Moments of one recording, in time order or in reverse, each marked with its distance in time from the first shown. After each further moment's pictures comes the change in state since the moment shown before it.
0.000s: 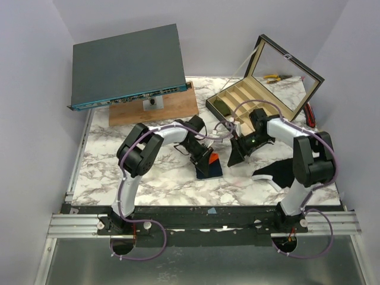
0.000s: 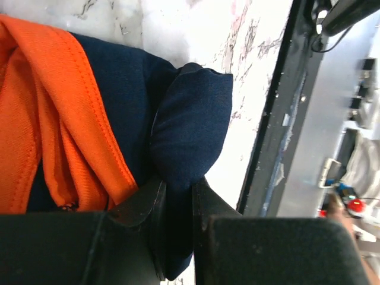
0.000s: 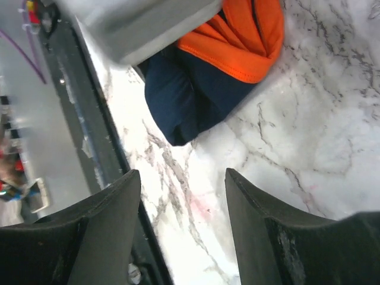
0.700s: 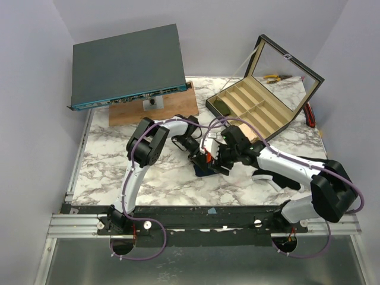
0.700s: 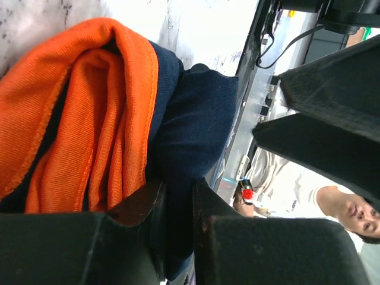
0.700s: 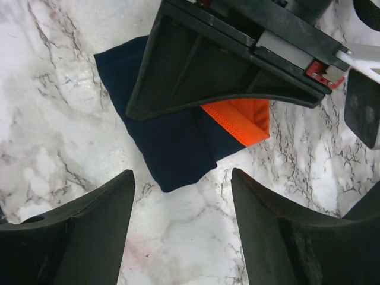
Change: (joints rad) left arm 0.093 0.240 0.217 -0.284 0.216 -0.042; right arm 0.480 -0.412 -0.294 0.542 0.618 -0.008
